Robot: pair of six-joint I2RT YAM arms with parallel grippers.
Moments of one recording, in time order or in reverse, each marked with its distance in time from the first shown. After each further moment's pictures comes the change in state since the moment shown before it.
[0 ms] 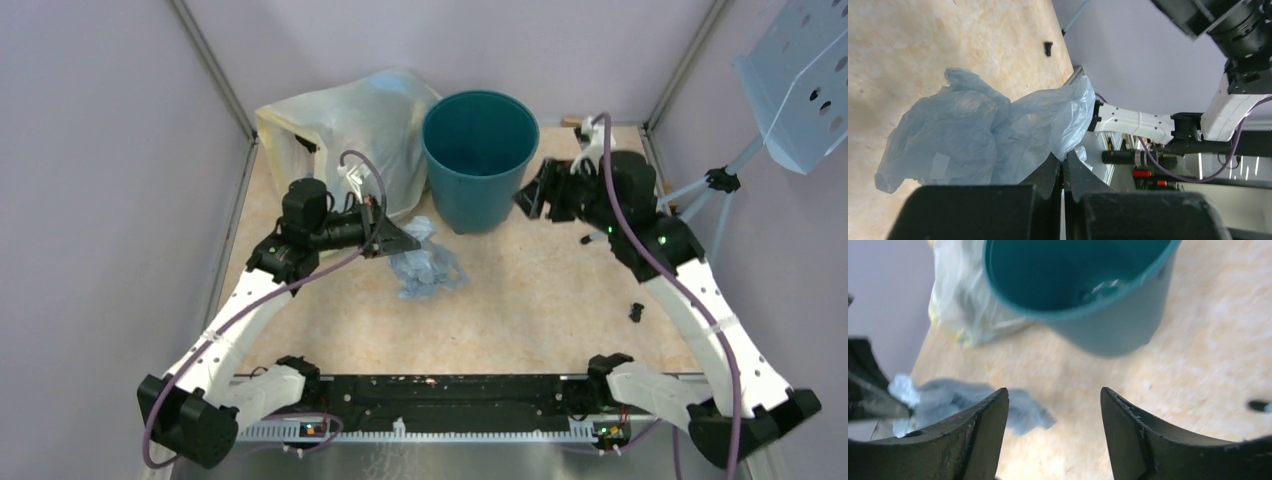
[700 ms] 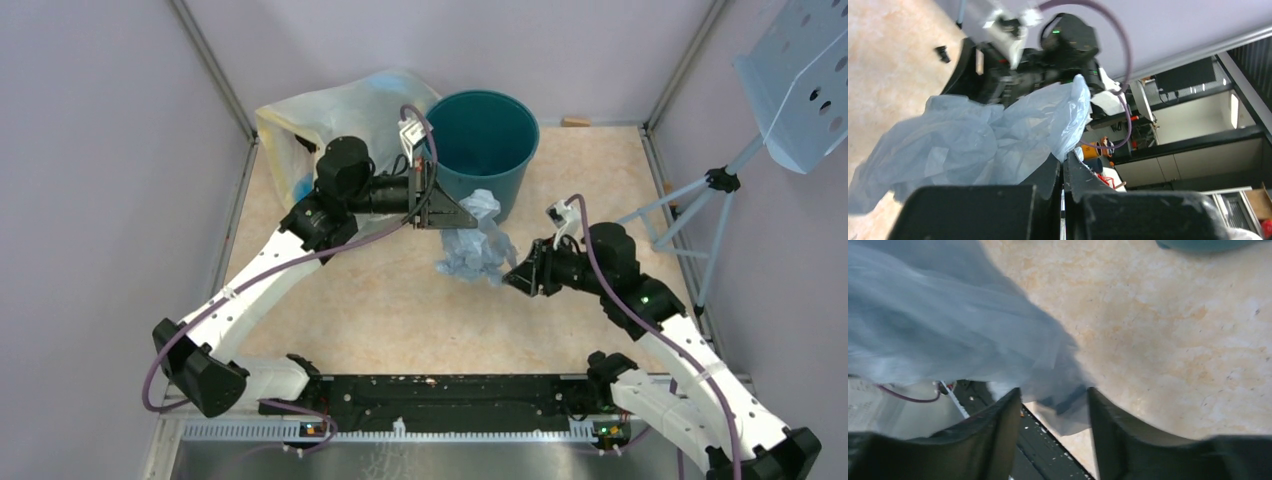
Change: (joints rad) left arm -0.269 0.243 0.343 0.207 0.071 -0.172; right arm 0.048 -0.322 -0.536 0.130 -0.316 0.011
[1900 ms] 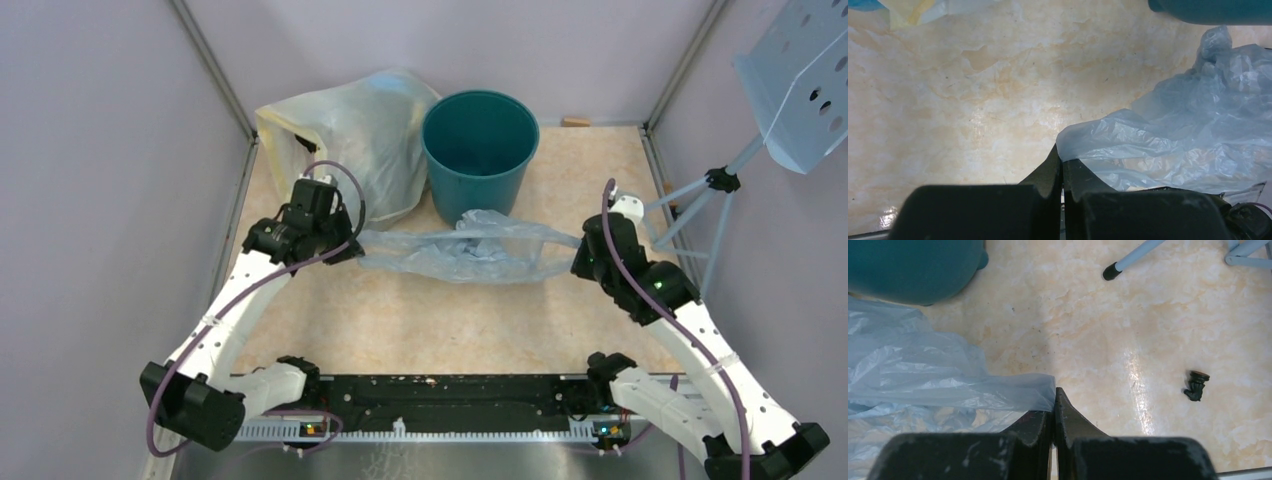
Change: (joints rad) left arm 0.299 -0.151 -0.180 -0.807 -0.837 0.395; right arm 0.002 0.096 0.212 -0.401 0.855 0.146
